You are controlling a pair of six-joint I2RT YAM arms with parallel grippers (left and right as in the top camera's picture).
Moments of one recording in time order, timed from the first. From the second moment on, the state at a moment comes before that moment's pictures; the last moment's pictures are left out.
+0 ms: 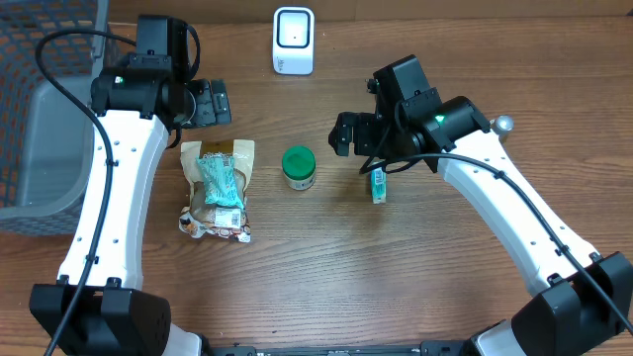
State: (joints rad) left arm -0.08 1.69 1.71 -1.13 -0.13 -0.25; right arm 0.45 1.67 1.50 -0.91 -0.21 0.49
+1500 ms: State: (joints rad) left arm -0.08 1.69 1.71 -1.13 -0.13 -0.25; right arm 0.74 1.94 1.77 -0.99 0.13 0.61
